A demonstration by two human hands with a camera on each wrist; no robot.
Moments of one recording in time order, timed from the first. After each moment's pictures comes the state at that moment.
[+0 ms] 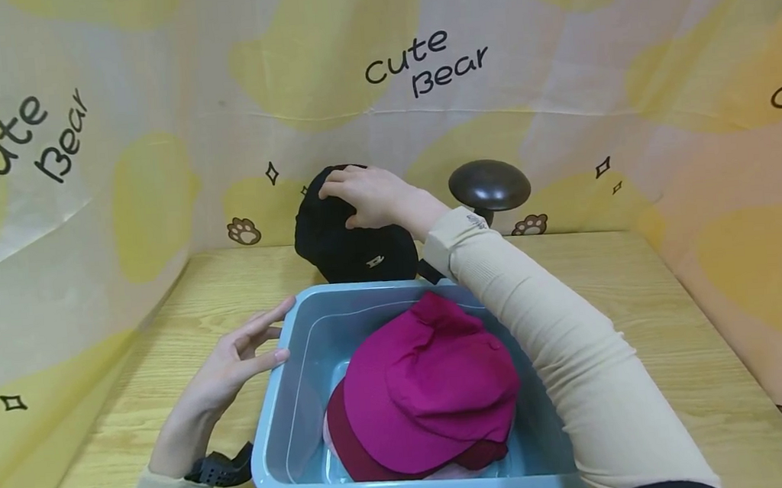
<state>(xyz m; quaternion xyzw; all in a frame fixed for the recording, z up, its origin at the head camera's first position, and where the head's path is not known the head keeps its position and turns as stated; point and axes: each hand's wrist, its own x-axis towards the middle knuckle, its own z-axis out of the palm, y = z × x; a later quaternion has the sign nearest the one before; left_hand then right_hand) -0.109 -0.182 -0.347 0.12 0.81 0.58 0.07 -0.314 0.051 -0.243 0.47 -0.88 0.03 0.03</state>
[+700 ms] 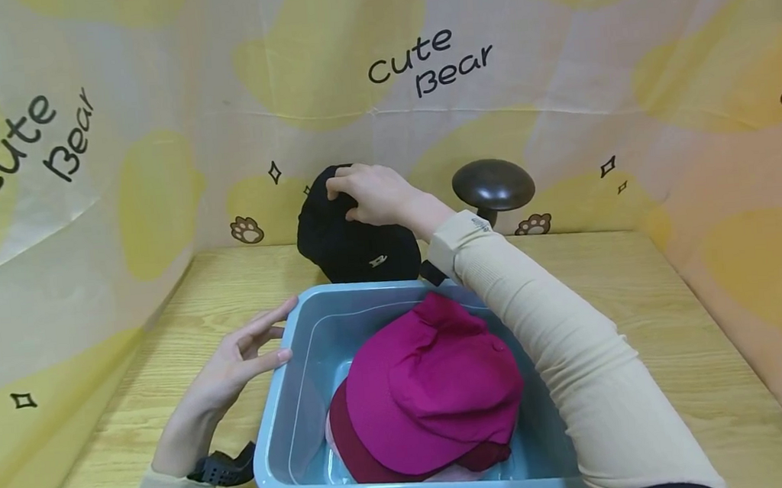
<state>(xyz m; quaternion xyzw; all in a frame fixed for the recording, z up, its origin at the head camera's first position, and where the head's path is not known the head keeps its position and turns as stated) -0.108 -0.187 -0.348 0.14 0.80 0.58 0.07 -0.309 0.050 -0.247 0.45 -0.89 0.10 0.07</state>
